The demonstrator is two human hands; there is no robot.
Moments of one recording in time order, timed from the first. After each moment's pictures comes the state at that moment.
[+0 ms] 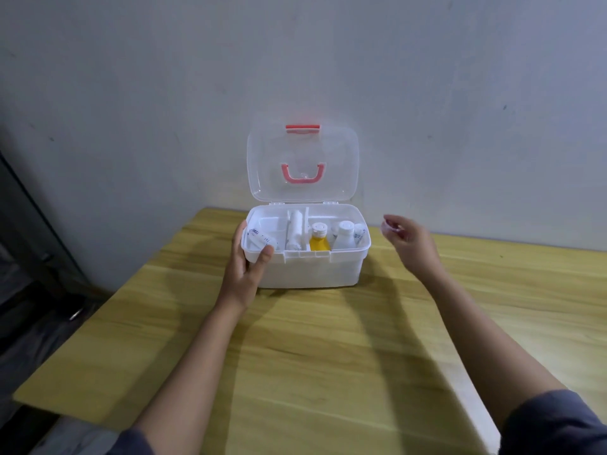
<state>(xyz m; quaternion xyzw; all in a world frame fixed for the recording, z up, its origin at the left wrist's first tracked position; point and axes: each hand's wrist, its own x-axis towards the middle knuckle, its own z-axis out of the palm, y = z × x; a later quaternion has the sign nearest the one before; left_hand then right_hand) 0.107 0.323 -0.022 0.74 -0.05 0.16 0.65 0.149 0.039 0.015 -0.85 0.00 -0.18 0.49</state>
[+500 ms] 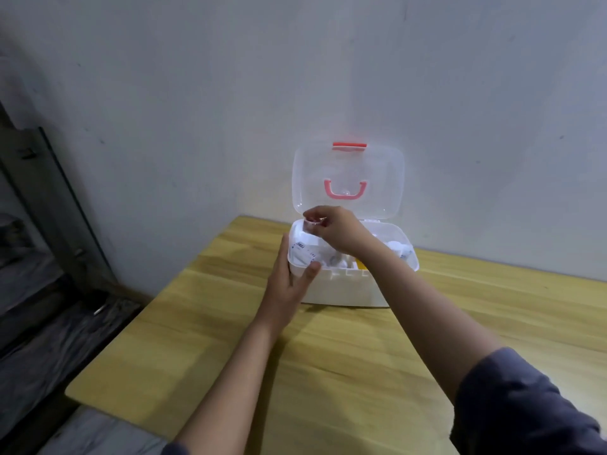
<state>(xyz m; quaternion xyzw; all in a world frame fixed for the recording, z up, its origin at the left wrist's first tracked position) 0.103 0.327 -0.016 0.74 -0.07 0.15 0.66 0.162 0.211 0.084 -0.89 -0.18 -0.02 0.41</state>
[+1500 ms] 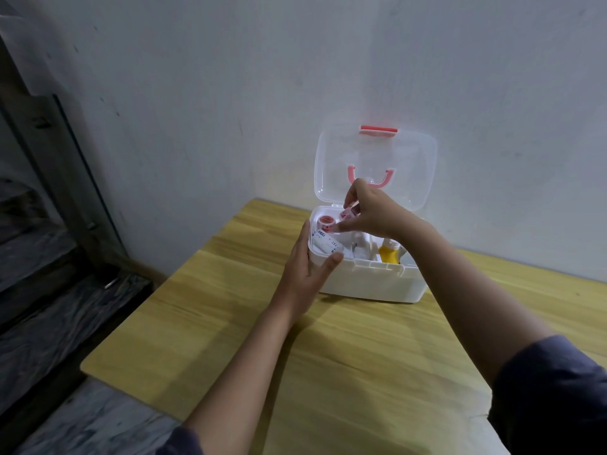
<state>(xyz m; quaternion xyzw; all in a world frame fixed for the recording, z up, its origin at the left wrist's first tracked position) 0.109 0.334 -0.022 0.75 -0.08 0.13 0.64 0.177 0.198 0.093 -0.94 -0.22 0.00 0.26</state>
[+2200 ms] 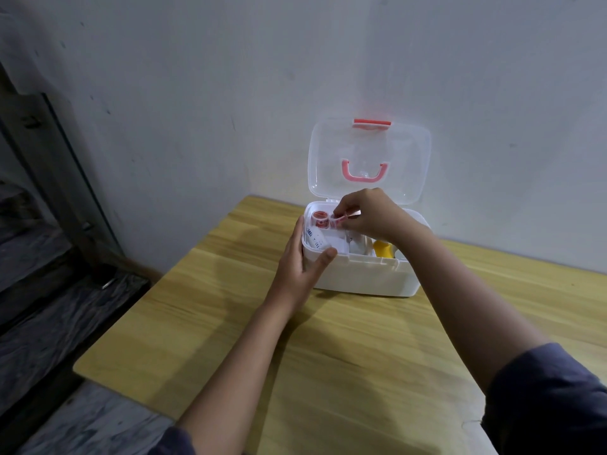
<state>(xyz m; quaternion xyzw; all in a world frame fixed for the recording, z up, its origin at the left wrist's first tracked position) 0.107 0.333 -0.023 0.75 -0.06 0.13 0.64 0.183 0.188 0.078 -0.94 -0.25 -0.05 0.24</state>
